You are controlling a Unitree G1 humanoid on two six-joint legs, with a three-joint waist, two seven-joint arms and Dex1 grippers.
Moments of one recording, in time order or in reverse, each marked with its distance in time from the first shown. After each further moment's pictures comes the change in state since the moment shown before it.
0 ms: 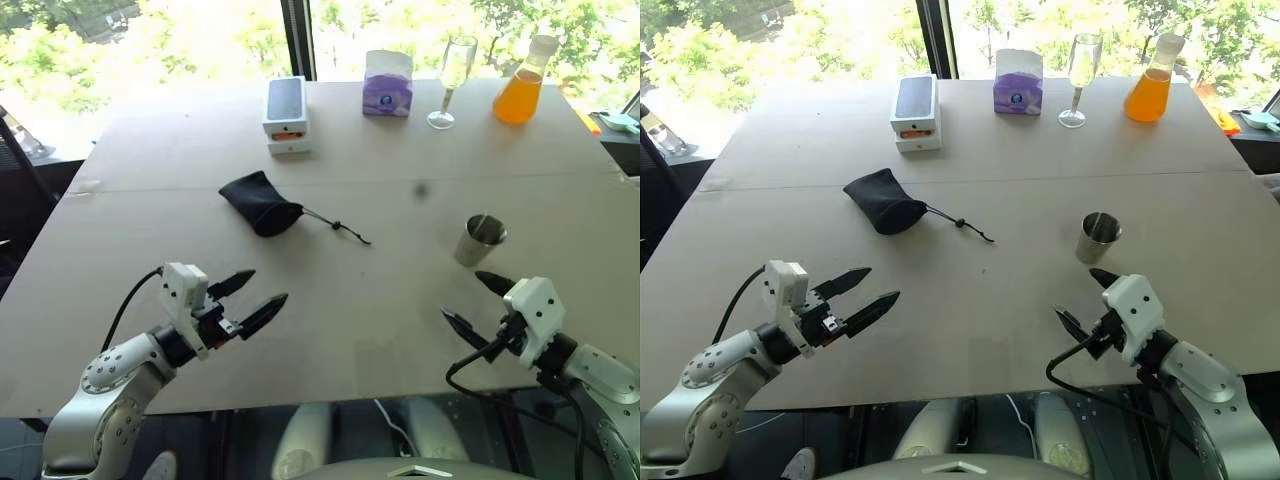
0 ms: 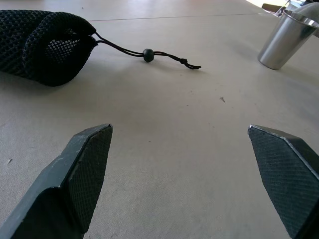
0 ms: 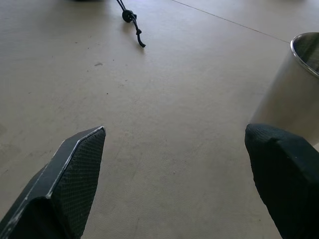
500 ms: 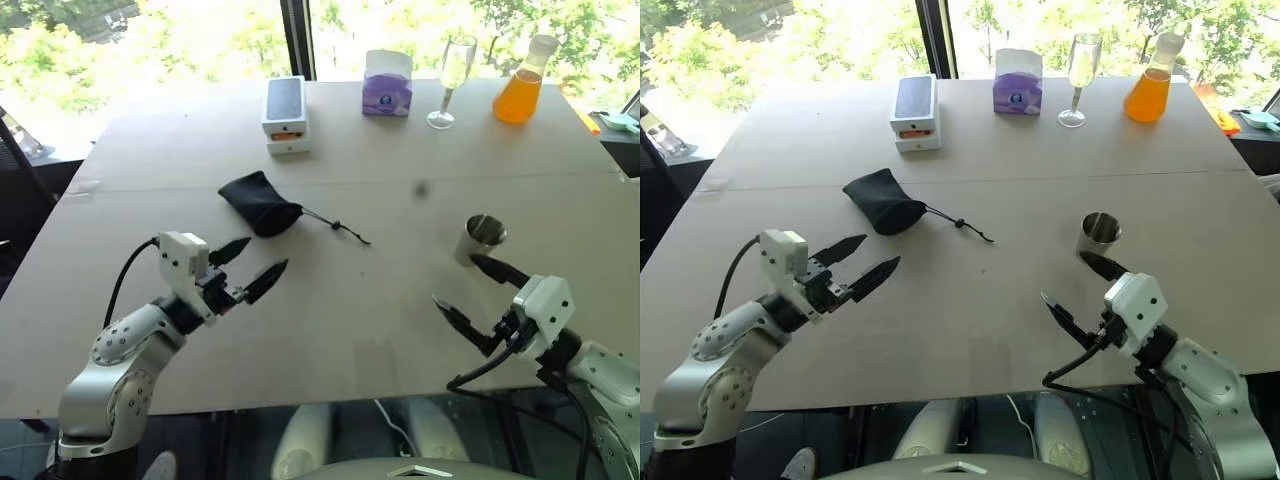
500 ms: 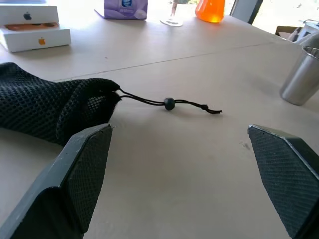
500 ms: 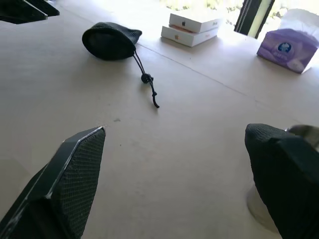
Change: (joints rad) left arm -0.169 -0.027 -0.016 0.004 0.052 0.003 0.145; right arm -0.026 0.033 0.002 0.003 0.025 -0.222 0.078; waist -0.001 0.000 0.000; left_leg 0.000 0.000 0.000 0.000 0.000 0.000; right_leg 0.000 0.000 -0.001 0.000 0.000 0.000
